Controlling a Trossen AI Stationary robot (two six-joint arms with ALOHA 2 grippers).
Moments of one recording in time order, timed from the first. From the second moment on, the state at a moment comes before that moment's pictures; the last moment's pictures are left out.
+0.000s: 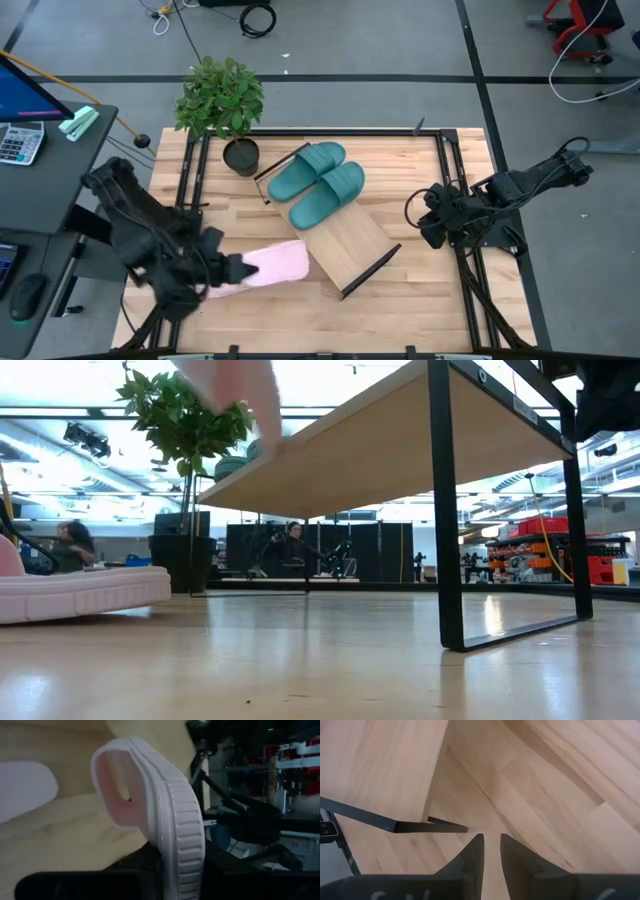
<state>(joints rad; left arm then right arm) -0.87 1.39 1.55 -1.05 -0.76 -2.14 0.39 0.84 0.92 -1.14 0.24 1.06</state>
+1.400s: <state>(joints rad) -0.61 1.39 1.86 -0.83 -0.94 -1.64 0.38 1.19 1.19 -0.18 0.63 -1.11</state>
